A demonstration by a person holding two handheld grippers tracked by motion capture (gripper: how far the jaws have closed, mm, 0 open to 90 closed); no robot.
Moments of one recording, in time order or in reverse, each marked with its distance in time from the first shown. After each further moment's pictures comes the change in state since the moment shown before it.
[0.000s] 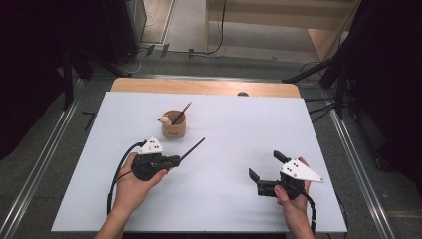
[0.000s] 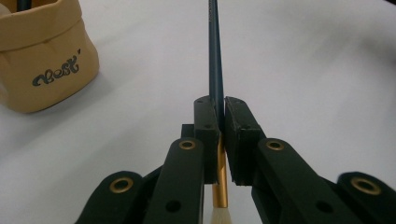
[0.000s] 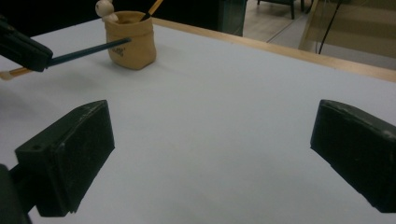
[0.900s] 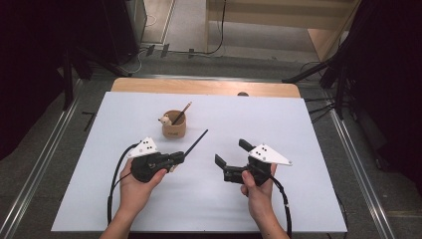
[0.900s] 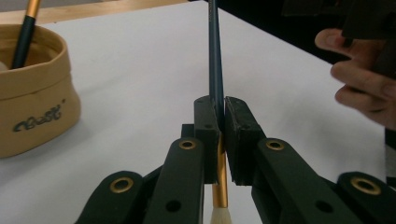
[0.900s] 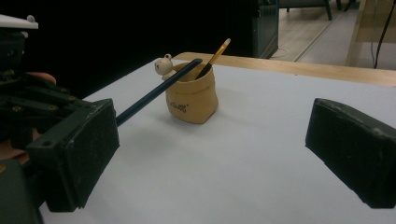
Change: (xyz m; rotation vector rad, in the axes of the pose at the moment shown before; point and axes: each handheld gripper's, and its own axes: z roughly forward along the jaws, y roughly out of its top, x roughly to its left) left arm -0.010 -0.001 -0.005 -0.215 -0.097 -0.046; right arm 0.055 0.042 0.052 -0.073 0.127 0.171
